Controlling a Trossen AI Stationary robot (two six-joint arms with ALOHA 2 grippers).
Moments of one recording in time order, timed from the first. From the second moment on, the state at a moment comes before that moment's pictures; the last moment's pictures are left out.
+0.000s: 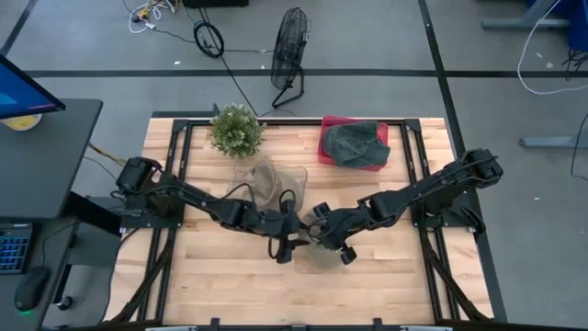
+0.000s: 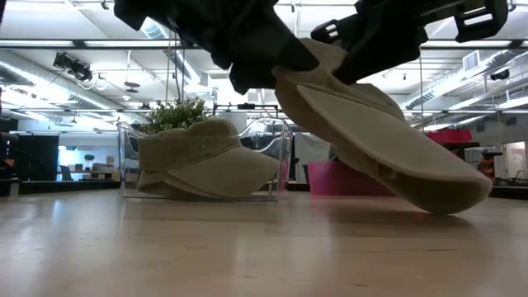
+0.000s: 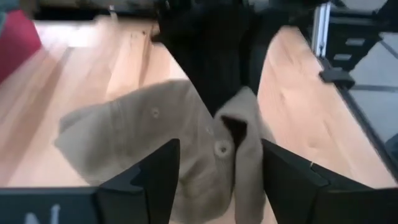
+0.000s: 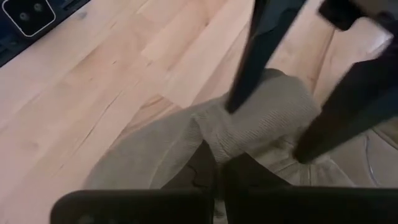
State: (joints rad) left arm -0.29 1.74 1.02 0.23 -0.18 -0.20; right arm 0.32 1.55 0.98 -0.20 -0.02 -0.30
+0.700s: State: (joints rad) left arm -0.29 1.76 1.02 0.15 -0.17 -0.24; right arm 0.32 1.55 0.98 -0.20 -0.01 -0.31
